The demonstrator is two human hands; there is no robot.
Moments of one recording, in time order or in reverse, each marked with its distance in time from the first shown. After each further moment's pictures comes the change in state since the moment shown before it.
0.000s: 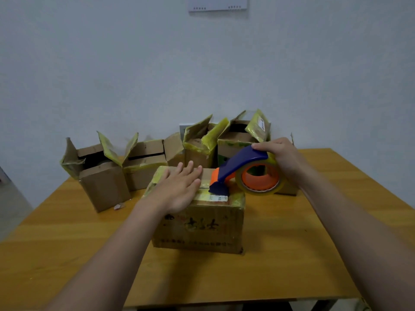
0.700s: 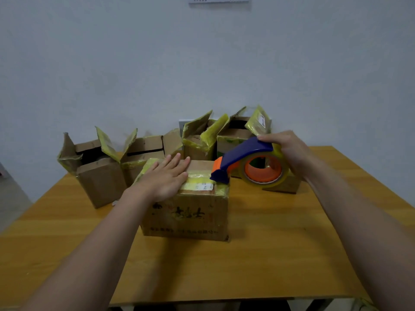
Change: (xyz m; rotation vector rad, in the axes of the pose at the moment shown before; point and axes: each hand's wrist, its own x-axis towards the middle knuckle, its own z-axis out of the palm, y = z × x) left_hand 0.019 -0.033 -0.007 0.131 -0.061 -0.074; right_hand 0.012 0.002 -0.012 0.013 -0.019 0.069
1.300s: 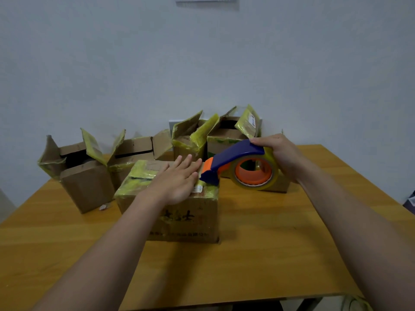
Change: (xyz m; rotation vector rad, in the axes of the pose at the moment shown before) left_hand 0.012 0.051 0.008 -0.105 0.052 0.078; right_hand -0.006 0.003 -0.008 -0.001 -0.043 0.022
